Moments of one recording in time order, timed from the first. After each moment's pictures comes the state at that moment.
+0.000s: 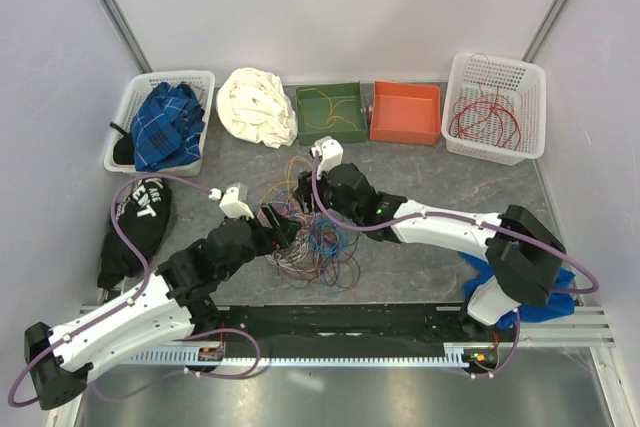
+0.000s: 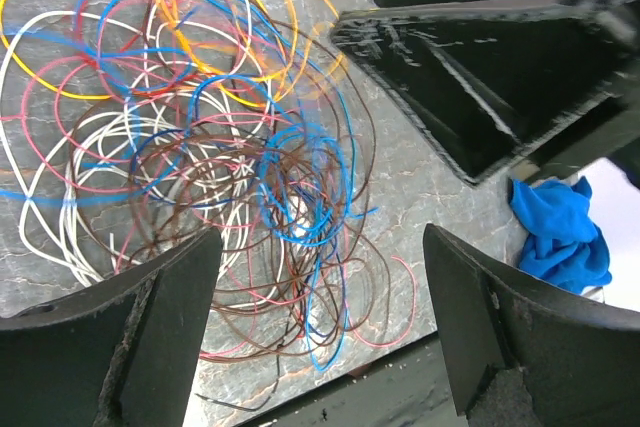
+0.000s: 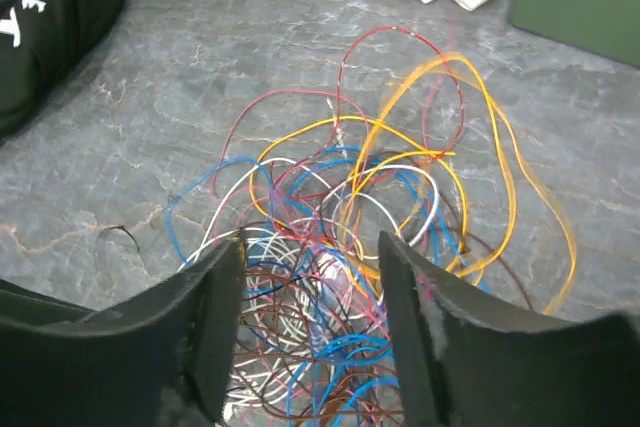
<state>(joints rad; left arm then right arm) -0.92 0.60 0.46 -0.33 -0.39 -0.94 0.97 1.58 0.99 0.23 0.21 0.35</state>
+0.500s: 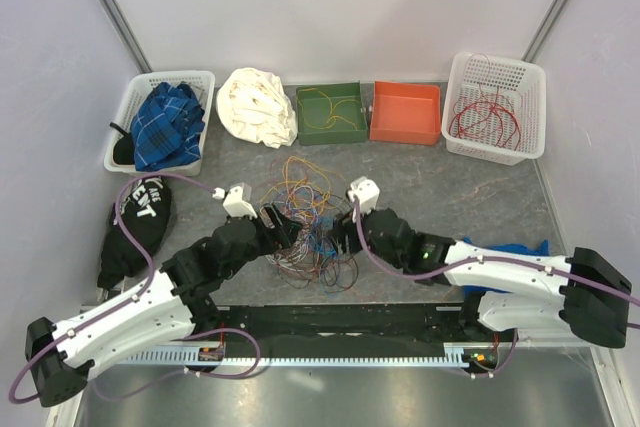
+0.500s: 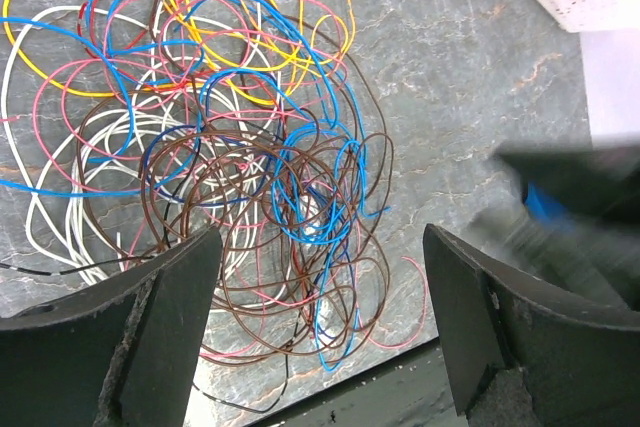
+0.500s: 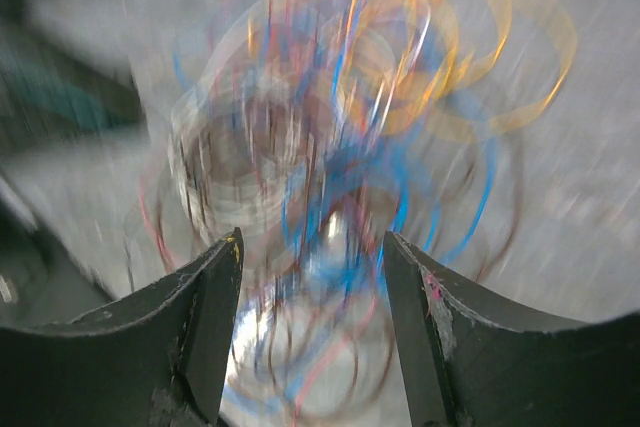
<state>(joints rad) -0.92 0.63 0.46 -0.32 -0.39 -0.93 1.08 1.16 0.64 0.14 0.31 0.39</state>
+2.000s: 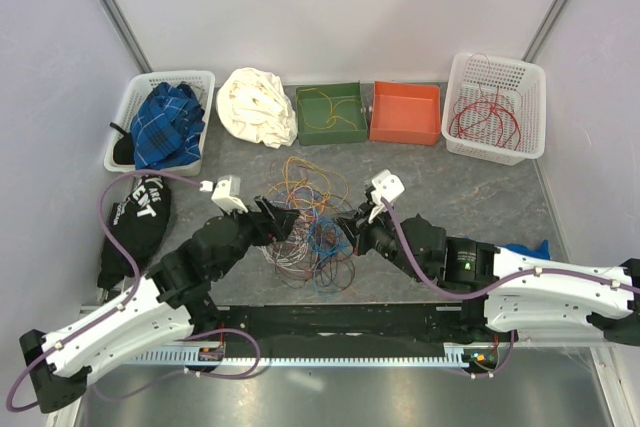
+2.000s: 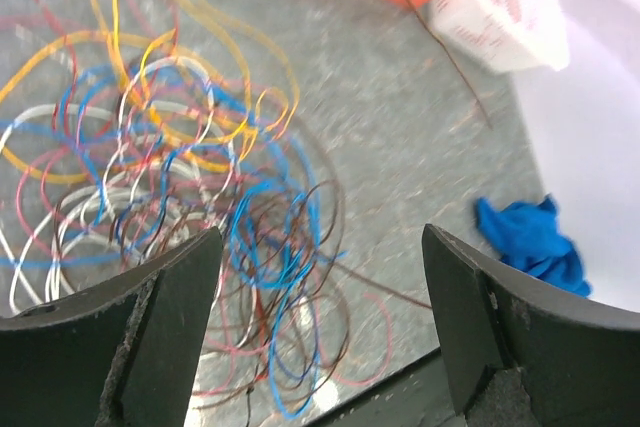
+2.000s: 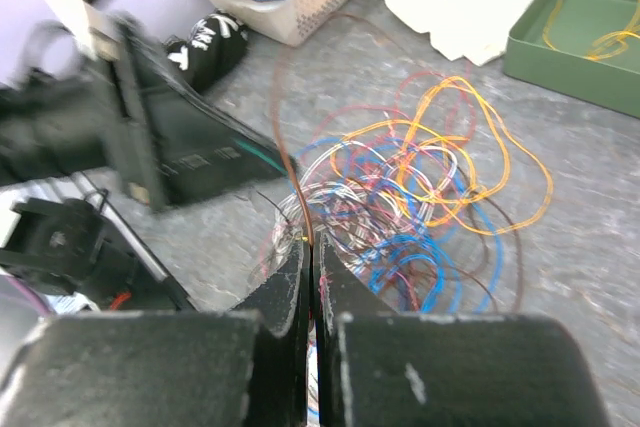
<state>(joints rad) -0.92 0.58 0.51 -0.25 -0.41 -0.82 1.32 0.95 0.84 -0.05 0.52 0.35</state>
